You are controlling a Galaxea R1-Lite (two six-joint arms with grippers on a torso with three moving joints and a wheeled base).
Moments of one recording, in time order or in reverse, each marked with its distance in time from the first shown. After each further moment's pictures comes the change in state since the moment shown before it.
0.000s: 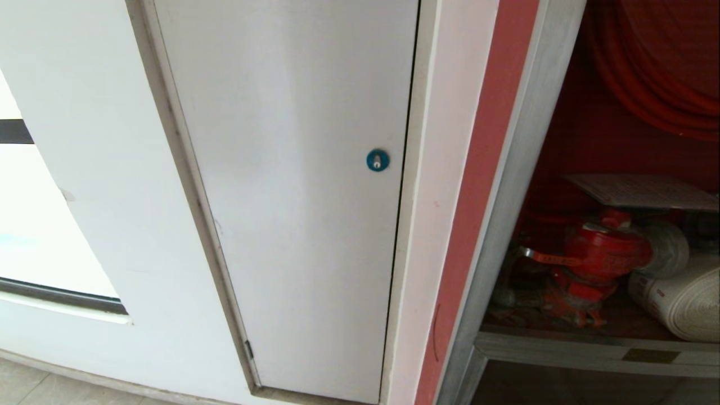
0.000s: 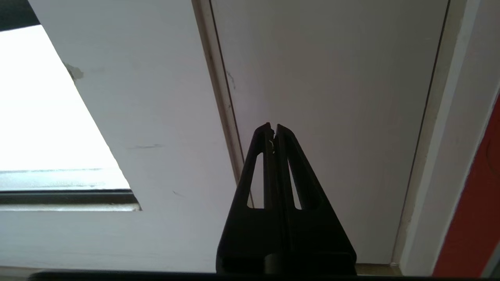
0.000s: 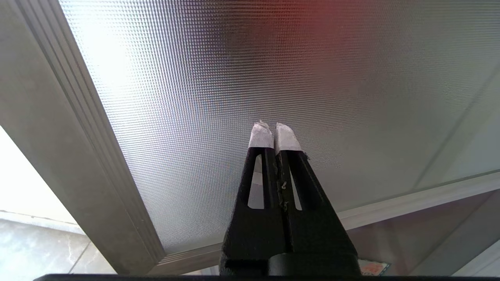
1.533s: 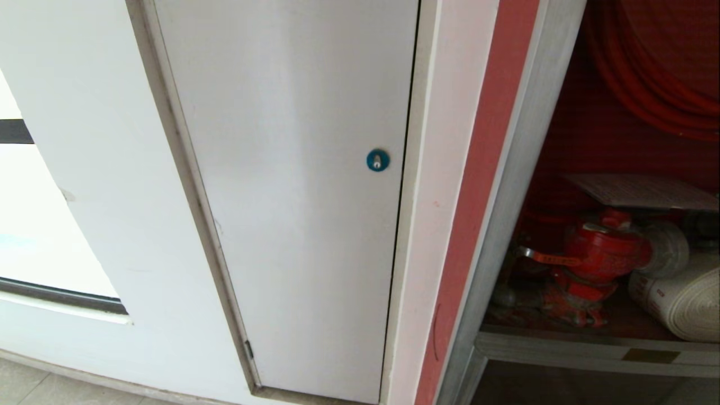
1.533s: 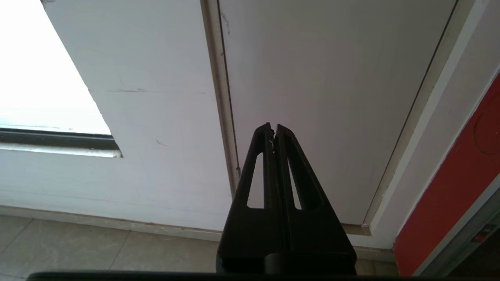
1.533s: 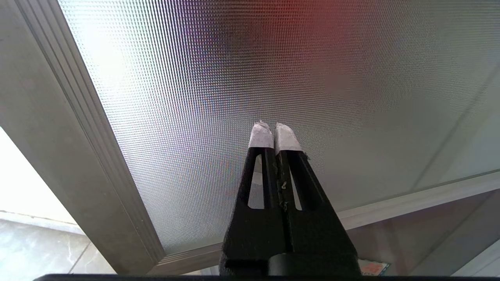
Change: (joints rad) left arm 0.000 -0.002 0.005 0.157 0.026 -0.102; right arm 0.000 0.000 0.000 0.000 0.000 0.000
